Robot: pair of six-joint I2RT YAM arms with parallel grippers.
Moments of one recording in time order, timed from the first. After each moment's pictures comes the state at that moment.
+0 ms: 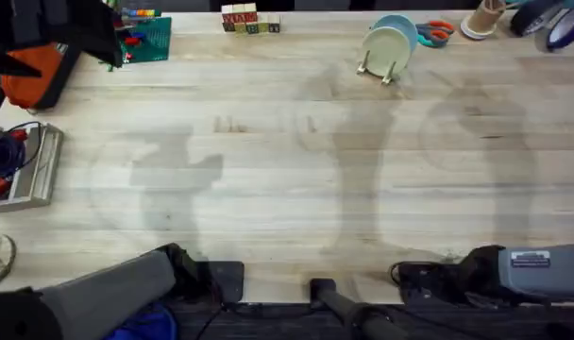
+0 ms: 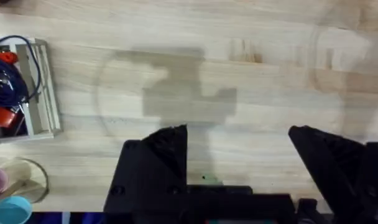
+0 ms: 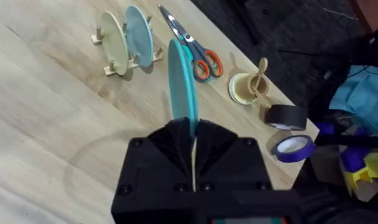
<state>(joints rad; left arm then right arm) 0.43 1.35 1.86 -1.69 0.24 0.25 -0.27 1.60 1.95 -1.19 -0.31 -0.93</state>
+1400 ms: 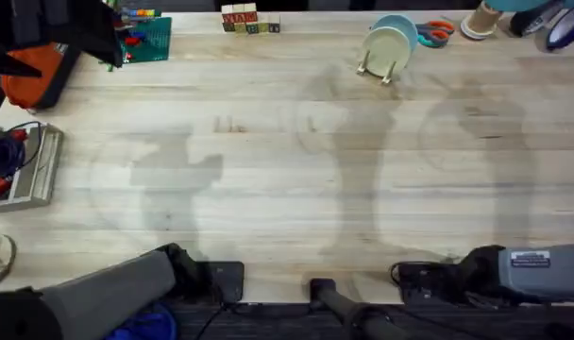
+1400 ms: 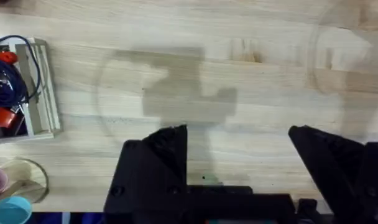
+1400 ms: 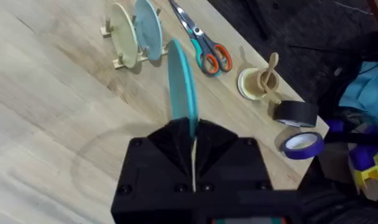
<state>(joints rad) 0.43 1.35 1.86 -1.69 0.24 0.25 -0.27 1.60 1.95 -1.23 -0.31 -0.94</state>
